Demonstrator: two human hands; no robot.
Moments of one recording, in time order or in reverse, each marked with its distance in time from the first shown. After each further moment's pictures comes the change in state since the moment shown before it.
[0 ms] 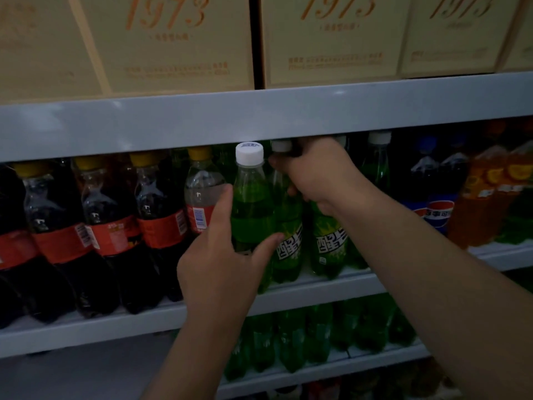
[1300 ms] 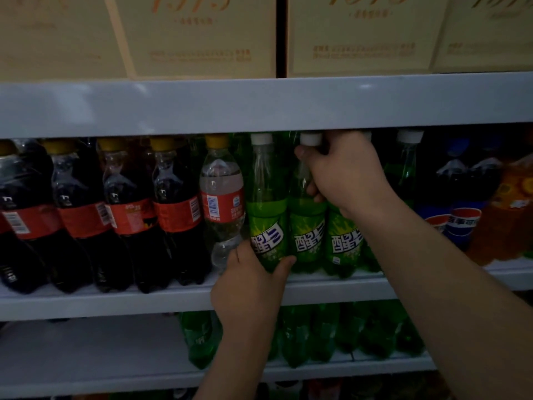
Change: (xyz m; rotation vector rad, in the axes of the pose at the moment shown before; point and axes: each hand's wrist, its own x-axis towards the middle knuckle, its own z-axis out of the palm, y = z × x) left_hand -0.052 -0.012 0.051 0.245 -0.216 -0.368; right_hand 0.000 0.013 -0.006 -0.051 0.071 -0.142
